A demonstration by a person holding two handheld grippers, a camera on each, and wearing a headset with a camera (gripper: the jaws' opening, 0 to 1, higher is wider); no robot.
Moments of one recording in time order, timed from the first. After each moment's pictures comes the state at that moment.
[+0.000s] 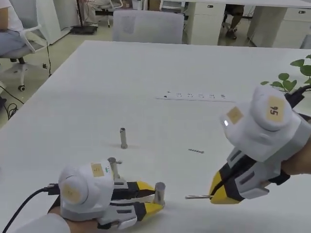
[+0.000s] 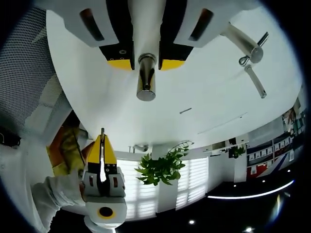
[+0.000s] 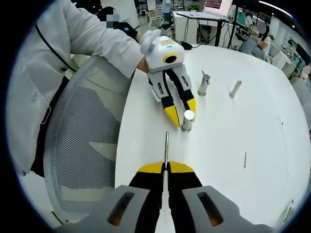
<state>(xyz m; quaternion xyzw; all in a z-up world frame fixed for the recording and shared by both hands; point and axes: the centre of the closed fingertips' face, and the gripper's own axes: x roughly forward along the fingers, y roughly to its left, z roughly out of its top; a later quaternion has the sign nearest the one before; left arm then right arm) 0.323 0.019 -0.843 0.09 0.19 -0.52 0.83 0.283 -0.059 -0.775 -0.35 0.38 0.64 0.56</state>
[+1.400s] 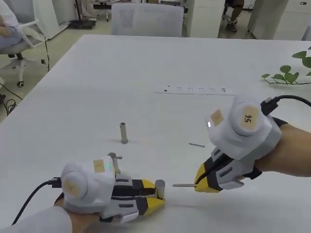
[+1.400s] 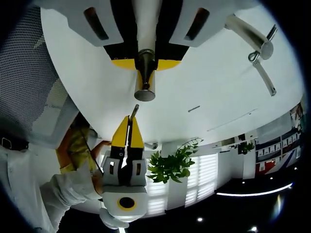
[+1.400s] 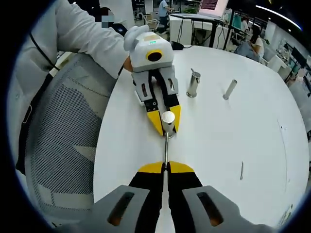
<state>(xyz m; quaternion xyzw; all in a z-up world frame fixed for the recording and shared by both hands) 0.320 0.015 -0.845 0.09 0.17 -0.56 0.80 0.310 -0.034 -0.809 -0.36 0.35 0.63 0.59</state>
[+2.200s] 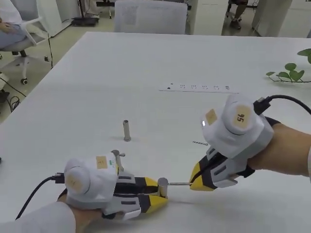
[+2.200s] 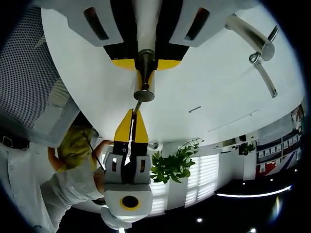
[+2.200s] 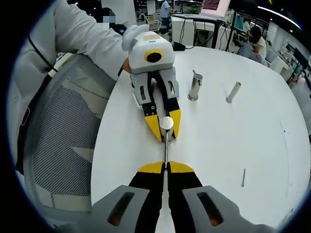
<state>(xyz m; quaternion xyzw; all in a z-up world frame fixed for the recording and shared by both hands) 0.319 0.014 -0.845 0.08 0.17 -0.57 0.80 0.313 -0.023 -0.814 -0.35 0.35 0.64 0.58</state>
